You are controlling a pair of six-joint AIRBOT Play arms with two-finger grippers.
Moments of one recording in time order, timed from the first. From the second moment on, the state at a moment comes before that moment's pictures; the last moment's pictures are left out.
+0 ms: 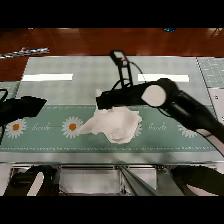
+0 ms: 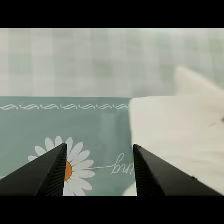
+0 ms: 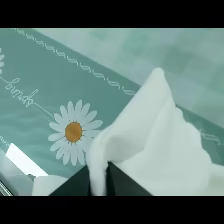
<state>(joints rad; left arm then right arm) 0.08 -0.47 0.81 1.12 -1.16 -1.50 0.74 -1.29 1.20 -1.08 0.77 1.69</state>
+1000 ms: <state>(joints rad) 0.18 -0.65 0.36 0.85 -1.24 -1.36 -0.12 -0.69 0.56 -1.08 1.09 1.60</state>
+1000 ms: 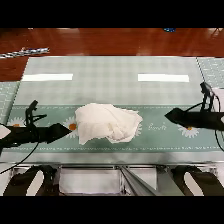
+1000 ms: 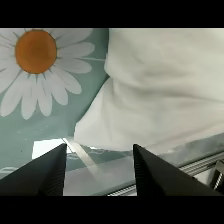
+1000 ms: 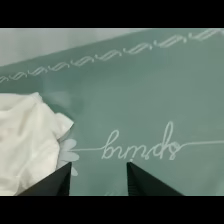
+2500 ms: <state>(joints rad) -0.21 -1.08 0.43 0.71 -0.91 -1.22 0.42 -1.16 0.46 -0.59 0.72 1.60</state>
